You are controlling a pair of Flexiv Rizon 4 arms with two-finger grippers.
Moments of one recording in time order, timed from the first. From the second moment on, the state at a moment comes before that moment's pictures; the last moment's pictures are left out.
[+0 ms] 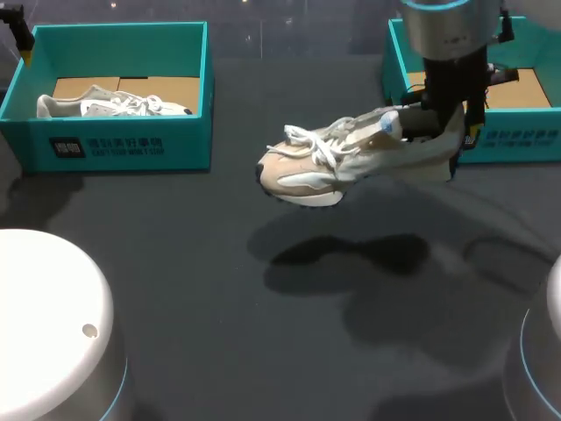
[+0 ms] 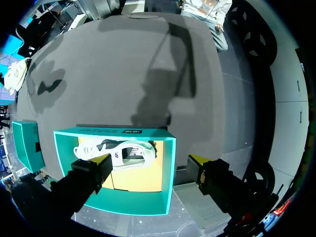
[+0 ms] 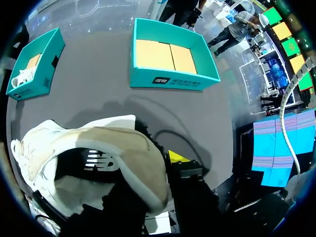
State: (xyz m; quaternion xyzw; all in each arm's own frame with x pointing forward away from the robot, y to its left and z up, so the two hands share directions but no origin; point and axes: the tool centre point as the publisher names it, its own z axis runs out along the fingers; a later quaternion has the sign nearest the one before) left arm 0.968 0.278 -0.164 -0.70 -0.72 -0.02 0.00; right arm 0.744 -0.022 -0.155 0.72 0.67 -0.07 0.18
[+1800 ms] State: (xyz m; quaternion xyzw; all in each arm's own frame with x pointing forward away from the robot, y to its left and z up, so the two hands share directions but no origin) left arm 0.968 0.277 -0.164 -0.70 -0.72 -0.02 0.00; right arm 0.678 0.066 -0.310 0.75 0.63 -0.11 0.15
